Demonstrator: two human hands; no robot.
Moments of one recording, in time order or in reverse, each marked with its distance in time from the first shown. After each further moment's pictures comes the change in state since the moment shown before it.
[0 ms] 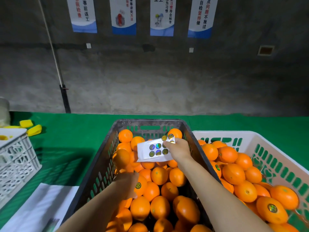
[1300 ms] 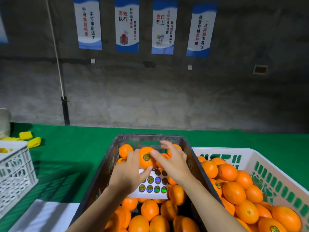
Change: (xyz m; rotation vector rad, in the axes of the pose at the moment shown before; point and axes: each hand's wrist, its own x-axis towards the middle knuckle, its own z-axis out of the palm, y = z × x) left_hand 0.011 0.001 -0.049 -0.189 0.905 -0.016; right_hand -0.023 -0.025 -0.003 -0.377 -0.086 -0.438
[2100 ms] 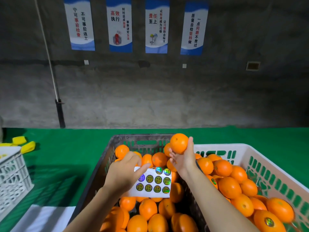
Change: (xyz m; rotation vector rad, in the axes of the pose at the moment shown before) left_hand 0.003 -0.007 0.003 -0.035 0.291 0.245; right_hand 0.017 0.016 -0.020 1.058 0.186 0.633
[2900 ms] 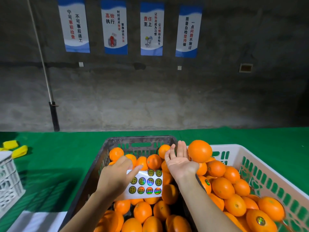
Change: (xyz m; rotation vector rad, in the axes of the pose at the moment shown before) left_hand -0.004 -0.004 0.003 0.050 0.018 0.048; right_hand 0.002 0.006 -0.014 0.972 -0.185 -0.003
